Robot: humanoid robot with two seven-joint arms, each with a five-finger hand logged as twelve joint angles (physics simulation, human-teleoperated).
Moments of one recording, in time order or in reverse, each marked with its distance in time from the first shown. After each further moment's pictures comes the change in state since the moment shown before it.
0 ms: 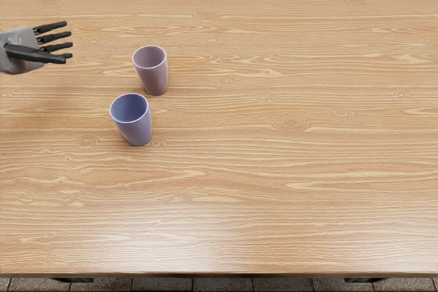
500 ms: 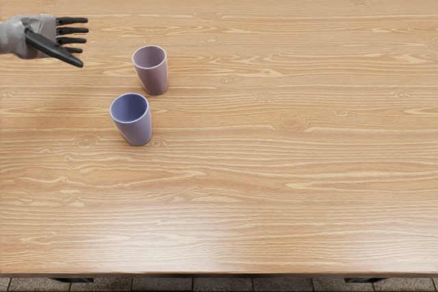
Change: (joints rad) left arm -0.167 -0.054 0.017 0.002 0.284 0.000 0.103; right arm -0.005 0.000 0.004 -0.010 0.002 -0.001 0.000
